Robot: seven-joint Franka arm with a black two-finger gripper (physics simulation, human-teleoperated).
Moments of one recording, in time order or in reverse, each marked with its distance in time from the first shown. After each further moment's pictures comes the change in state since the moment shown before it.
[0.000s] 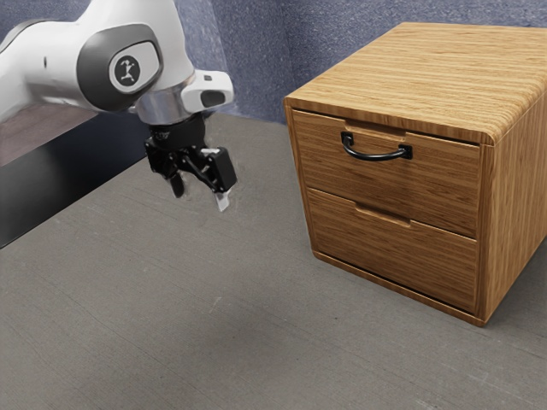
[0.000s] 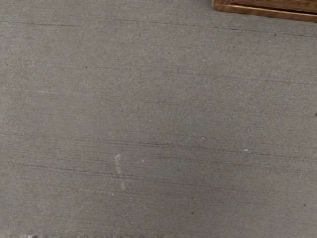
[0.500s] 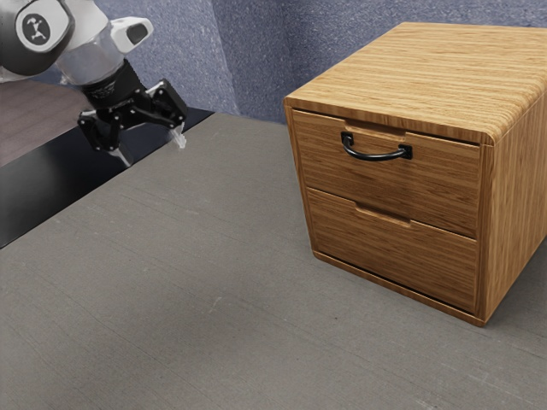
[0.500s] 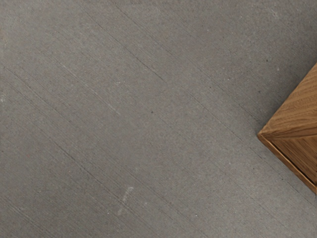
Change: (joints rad) arm 0.269 -0.060 -0.060 0.065 -0.120 0.045 -0.447
